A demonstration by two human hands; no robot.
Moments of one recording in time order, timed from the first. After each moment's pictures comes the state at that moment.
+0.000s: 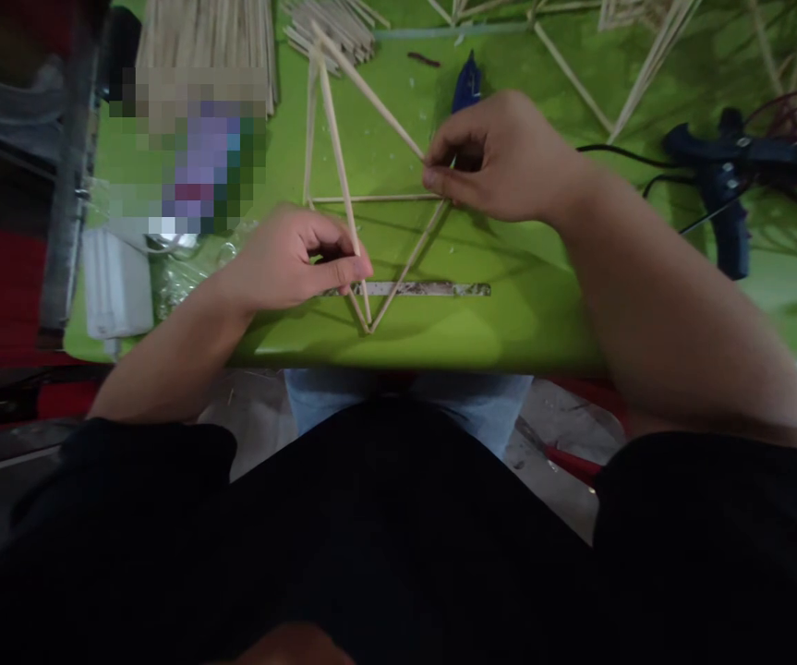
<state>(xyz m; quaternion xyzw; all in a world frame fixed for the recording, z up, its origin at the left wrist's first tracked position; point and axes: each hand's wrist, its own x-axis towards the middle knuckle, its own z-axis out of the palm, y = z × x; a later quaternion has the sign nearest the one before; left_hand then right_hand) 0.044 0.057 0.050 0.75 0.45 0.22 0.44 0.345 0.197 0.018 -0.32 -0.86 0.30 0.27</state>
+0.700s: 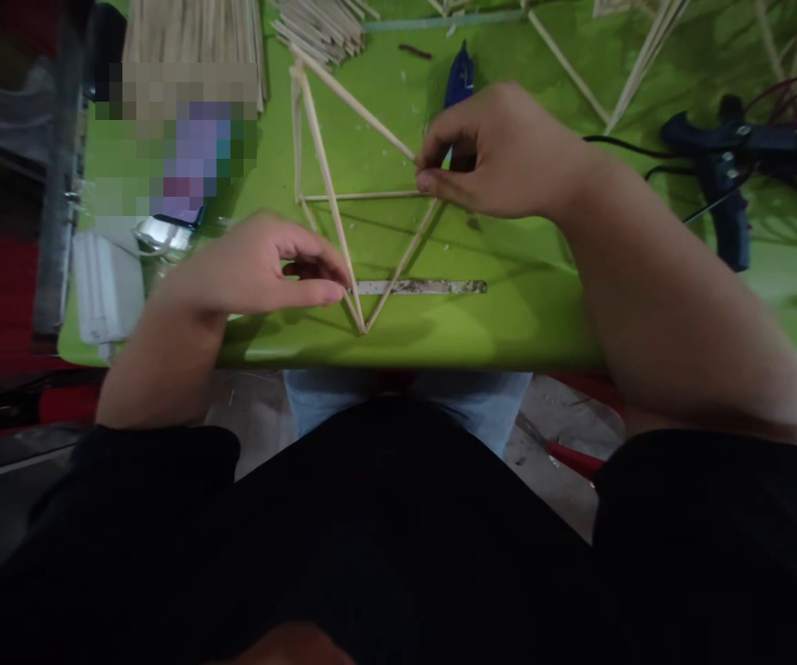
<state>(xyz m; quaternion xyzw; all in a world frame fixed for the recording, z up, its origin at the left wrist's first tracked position) 0.021 0.058 0.079 0.79 0.43 0.11 0.44 0.349 0.196 0.031 -0.34 -0.89 0.24 0.21</state>
